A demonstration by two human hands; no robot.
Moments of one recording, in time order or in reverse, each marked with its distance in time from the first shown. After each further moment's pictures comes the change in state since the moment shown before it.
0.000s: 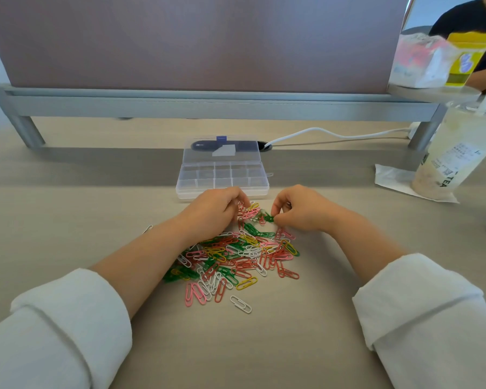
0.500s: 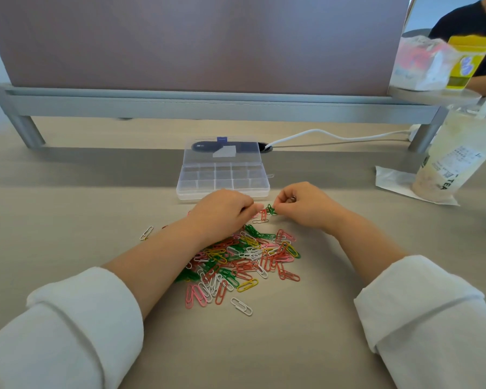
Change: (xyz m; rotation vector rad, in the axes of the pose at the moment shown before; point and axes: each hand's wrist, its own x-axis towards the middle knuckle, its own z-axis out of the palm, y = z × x) left_hand 0.008 0.011 0.007 0.304 0.012 0.121; right_hand 0.005 0.004 0.001 0.140 0.127 0.035
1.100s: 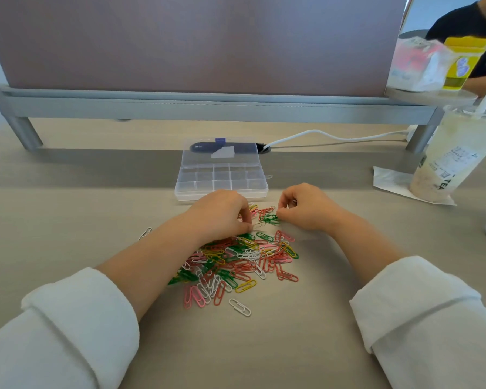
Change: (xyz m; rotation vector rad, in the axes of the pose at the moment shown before) left_hand 0.001 0.005 -0.011 0.029 -0.164 -0.095; right_hand 0.001 0.008 -0.002 -0.128 0.000 -0.017
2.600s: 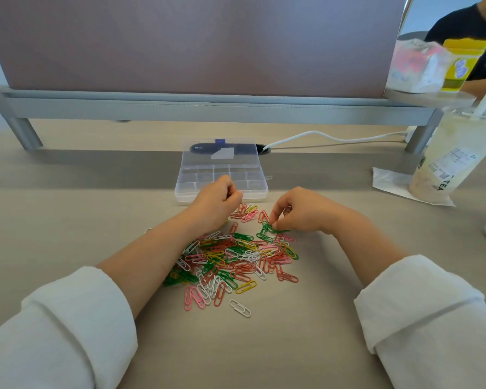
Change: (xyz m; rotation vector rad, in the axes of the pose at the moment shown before) left_hand -0.001 -0.009 0.004 -0.564 0.210 -0.129; right_hand -0.011 -0.021 -0.010 0.010 -0.192 0.063
